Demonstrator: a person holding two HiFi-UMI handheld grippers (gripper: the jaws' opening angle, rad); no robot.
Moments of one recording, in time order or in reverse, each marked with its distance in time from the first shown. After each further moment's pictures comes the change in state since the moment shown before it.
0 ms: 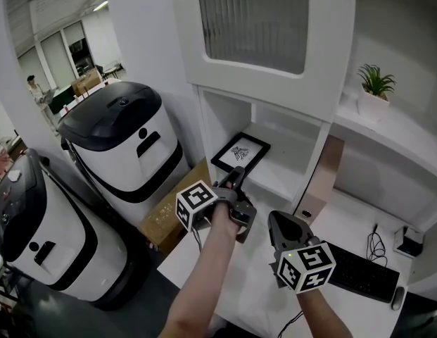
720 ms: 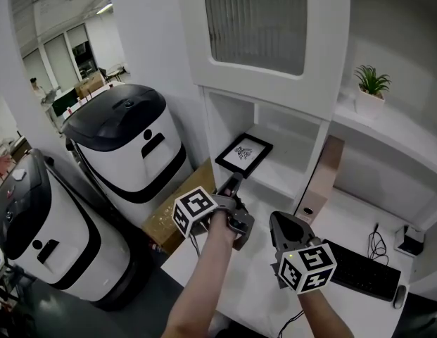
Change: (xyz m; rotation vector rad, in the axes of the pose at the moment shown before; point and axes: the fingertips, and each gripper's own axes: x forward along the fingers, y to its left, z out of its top) left arm -0.032 -0.004 0.001 0.124 -0.011 0.025; right arm -0.011 0.012 0.004 -0.012 -0.012 0.001
